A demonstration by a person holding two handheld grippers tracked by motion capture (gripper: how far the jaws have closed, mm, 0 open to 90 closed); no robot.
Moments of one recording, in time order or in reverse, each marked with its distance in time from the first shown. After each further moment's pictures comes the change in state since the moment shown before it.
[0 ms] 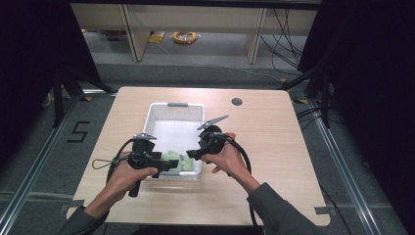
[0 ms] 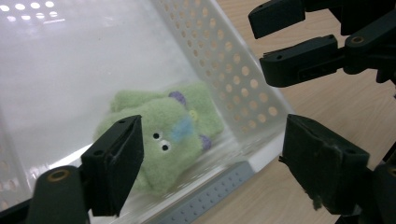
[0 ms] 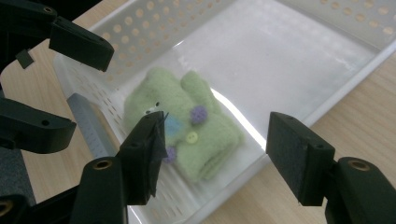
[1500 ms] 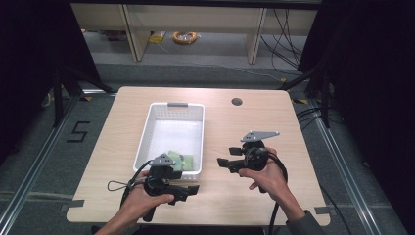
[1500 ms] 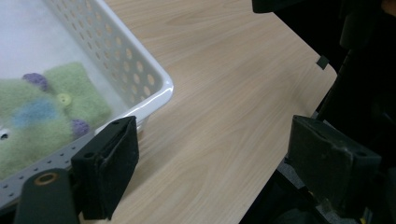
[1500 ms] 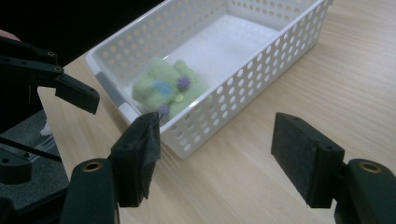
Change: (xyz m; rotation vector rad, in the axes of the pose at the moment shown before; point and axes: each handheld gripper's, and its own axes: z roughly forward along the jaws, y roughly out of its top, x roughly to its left) left arm -0.069 -0.038 0.009 -0.036 -0.160 0.109; right arm -0.029 -0.073 -0.080 -0.192 0.066 0.031
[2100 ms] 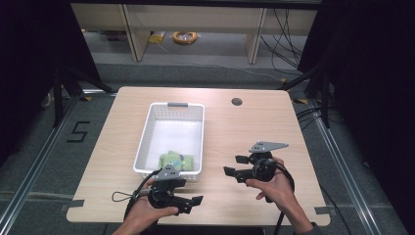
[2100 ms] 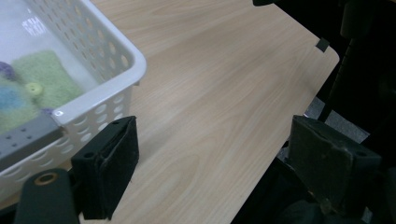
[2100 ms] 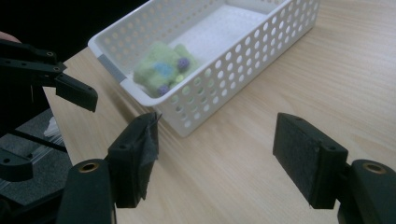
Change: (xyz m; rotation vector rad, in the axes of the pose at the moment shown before) left arm -0.016 -0.023 0.010 0.001 0.008 0.076; right arm -0.004 -0.030 -0.012 -0.025 0.006 0.012
